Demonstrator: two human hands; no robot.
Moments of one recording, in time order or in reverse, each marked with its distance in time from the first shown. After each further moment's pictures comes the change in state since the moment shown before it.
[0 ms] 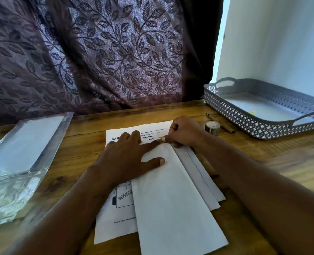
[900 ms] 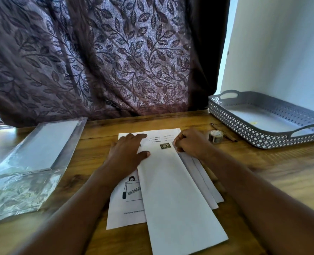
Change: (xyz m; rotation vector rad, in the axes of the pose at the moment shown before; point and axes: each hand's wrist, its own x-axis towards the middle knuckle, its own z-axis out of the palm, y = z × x) left_hand -0.009 -0.019 -0.005 -0.406 0.137 -0.210; right_hand -0.012 0.002 0.010 0.076 0.074 0.037
